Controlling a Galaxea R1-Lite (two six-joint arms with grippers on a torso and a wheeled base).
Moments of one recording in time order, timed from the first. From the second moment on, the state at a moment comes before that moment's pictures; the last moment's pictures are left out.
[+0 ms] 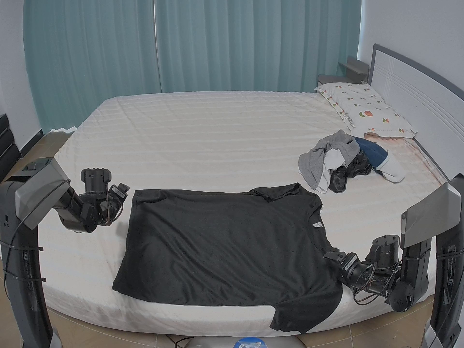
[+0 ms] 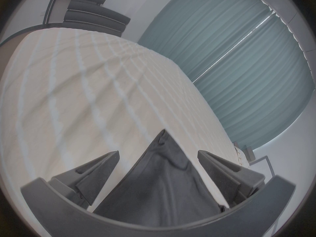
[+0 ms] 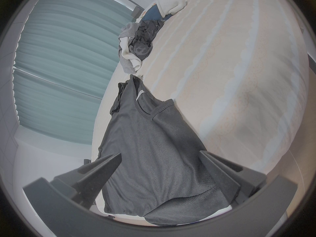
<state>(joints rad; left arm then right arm) 0.04 2.34 -1.09 -0.70 0.08 -0.95 0.27 2.36 -0.20 -1.55 0.06 1.09</state>
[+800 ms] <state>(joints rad) 0.00 2.14 -0.27 -1.03 -0.10 -0.71 0.27 2.36 -0.20 -1.55 0.06 1.09</state>
